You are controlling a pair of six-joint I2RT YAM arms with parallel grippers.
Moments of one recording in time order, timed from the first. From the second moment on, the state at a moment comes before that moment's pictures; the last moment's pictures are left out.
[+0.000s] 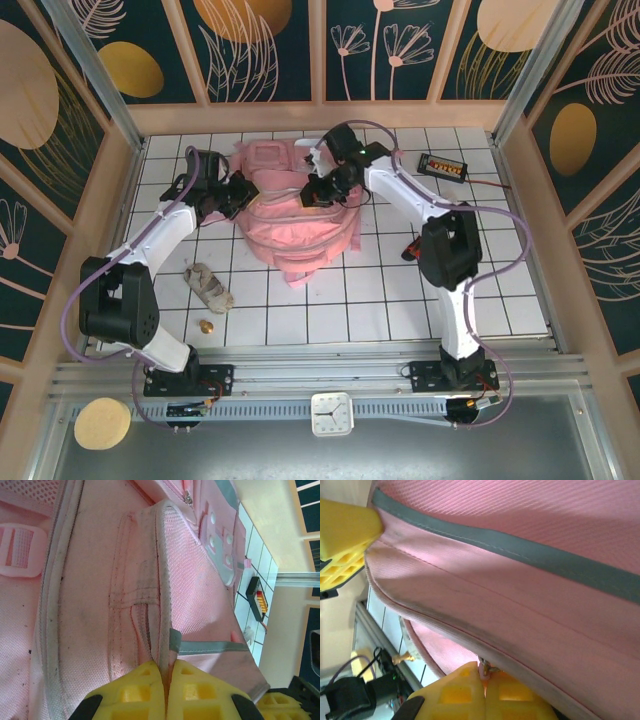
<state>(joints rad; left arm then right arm) -0.20 1.57 1.15 -0.35 0.41 -0.94 0.58 2.13 1.95 -0.92 -0.66 0.29</state>
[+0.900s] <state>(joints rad) -0.34 1.53 1.05 -0.19 0.28 -1.10 0.64 2.22 2.03 -0.92 -0.75 0.60</state>
